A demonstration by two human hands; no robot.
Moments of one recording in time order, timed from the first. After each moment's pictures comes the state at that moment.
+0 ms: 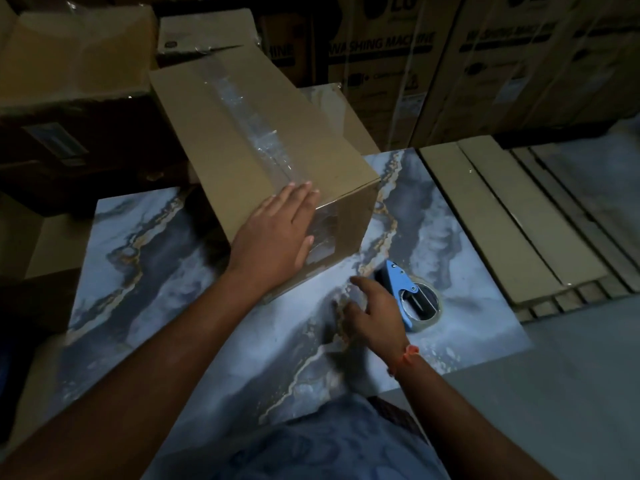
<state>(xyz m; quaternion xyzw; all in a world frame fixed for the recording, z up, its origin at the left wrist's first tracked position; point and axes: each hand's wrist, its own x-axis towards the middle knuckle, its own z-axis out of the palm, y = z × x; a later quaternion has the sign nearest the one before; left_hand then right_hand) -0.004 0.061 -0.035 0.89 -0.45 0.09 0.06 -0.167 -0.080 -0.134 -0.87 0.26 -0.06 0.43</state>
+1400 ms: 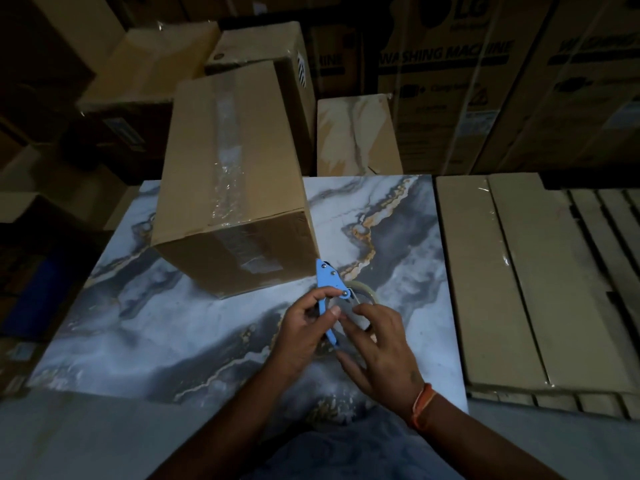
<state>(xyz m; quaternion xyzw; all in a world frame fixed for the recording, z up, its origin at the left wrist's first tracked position) -0.159 -0.125 -0.119 0.69 0.00 -0.13 0.71 -0.223 -0.284 -0.140 -0.93 -0.16 -0.20 0.27</state>
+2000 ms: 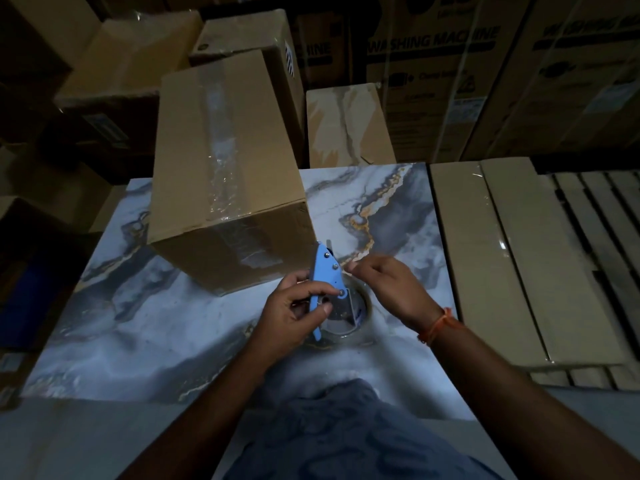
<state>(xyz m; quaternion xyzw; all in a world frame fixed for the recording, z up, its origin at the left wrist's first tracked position) -0.143 -0.084 -0.098 0.77 -0.17 -0.11 0.61 -0.149 -0.291 -0.068 -0.82 0.05 0.05 0.56</state>
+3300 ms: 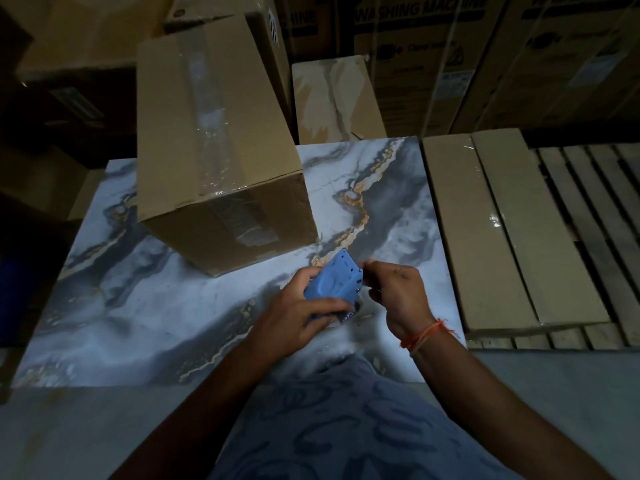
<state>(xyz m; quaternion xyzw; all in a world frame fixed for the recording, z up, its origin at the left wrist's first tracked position) -0.159 -0.059 -0.113 0.86 -0.38 -0.11 0.32 -0.190 -0.260 -0.103 -0.59 0.33 0.01 0.74</state>
